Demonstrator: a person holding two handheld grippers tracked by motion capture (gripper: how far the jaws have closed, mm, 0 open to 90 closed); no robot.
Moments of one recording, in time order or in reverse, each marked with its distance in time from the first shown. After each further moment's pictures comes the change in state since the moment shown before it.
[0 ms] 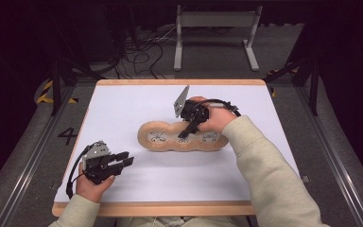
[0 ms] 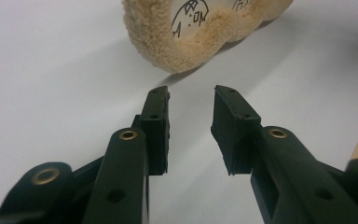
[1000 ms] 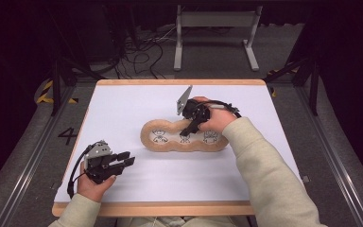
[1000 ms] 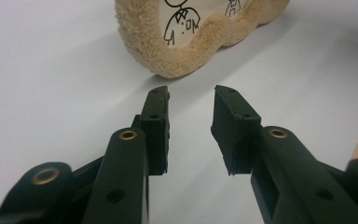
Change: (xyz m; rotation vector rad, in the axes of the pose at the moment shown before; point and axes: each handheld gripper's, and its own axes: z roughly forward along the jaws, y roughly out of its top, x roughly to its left) left arm 0.000 0.001 0.003 0.003 -0.003 0.005; right arm -0.010 -0.013 0.007 -0.011 -0.107 0.083
